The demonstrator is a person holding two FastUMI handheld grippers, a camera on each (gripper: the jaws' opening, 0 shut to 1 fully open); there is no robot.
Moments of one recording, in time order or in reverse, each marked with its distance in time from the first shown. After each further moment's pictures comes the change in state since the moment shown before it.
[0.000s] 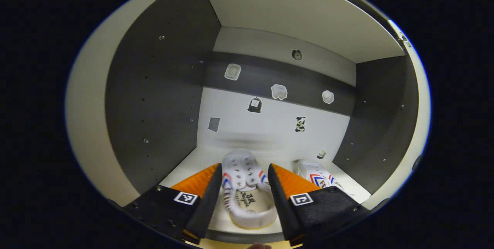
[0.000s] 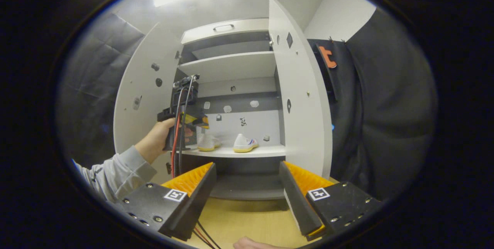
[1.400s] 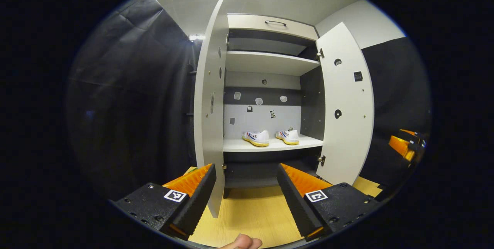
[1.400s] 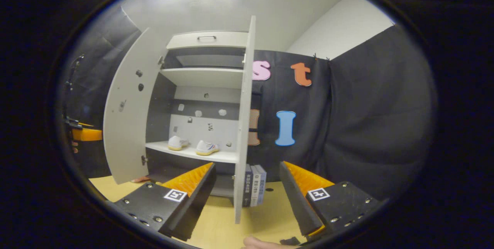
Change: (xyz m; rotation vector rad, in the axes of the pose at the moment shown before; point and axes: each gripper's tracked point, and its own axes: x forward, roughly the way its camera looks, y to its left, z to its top) left arm -0.385 0.059 -0.063 0.184 -0.155 -0.095; right arm -0.077 -0.132 0.094 -0.142 0.013 -0.185
